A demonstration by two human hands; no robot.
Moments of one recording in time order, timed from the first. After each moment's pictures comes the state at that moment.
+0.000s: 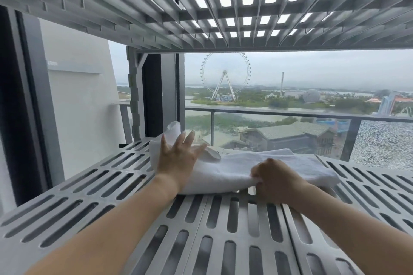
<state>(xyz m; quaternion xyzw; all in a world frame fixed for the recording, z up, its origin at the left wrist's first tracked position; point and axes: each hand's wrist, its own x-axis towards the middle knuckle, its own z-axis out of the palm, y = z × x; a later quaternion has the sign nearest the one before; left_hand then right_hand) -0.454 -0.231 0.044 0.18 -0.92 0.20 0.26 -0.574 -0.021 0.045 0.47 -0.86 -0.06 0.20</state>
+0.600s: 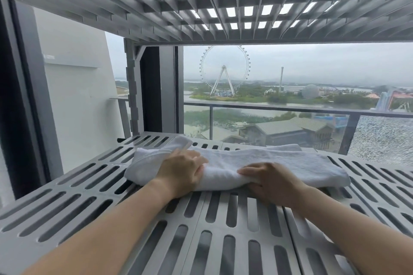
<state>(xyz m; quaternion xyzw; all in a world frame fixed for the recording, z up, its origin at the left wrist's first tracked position) -0.446 -0.230 0.023 0.05 -0.96 0.02 0.27 -0.570 -0.015 0.027 0.57 -0.80 0.08 0.18</state>
